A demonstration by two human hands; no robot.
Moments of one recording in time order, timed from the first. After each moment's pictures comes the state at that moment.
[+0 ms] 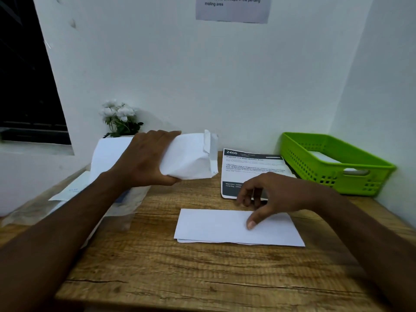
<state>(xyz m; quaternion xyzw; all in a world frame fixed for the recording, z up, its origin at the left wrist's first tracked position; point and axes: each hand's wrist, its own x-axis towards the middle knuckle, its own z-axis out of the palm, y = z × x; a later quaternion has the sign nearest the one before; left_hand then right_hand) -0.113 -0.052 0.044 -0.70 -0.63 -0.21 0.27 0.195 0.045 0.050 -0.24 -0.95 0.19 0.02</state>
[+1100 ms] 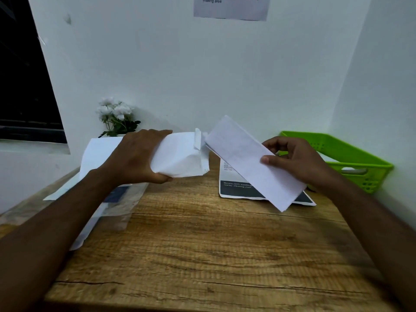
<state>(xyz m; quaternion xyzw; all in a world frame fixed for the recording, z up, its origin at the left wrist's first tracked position) -0.128 -0.053 0.046 -0.71 -0.63 -0.21 0.25 0.216 0.078 0.063 -0.28 -0.81 0.35 0.38</state>
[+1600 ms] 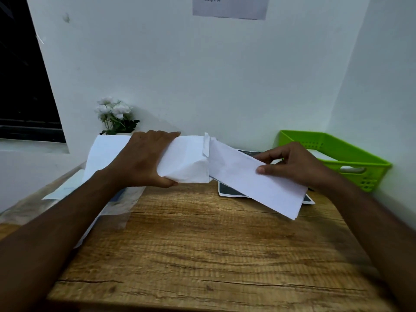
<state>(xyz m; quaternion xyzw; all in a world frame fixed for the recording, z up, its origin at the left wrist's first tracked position) -0.115 -0.052 0.043 -0.72 -0.62 -0.17 0.27 0.220 0.075 0.063 -0.30 -0.85 0.32 0.30</state>
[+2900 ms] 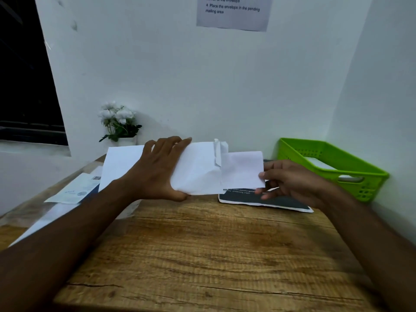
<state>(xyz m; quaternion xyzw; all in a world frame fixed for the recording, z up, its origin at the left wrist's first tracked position) -0.087 -0.052 0.035 -0.71 -0.64 -0.15 0.25 0.208 0.061 0.061 -0.35 -0.70 0.58 0.25</state>
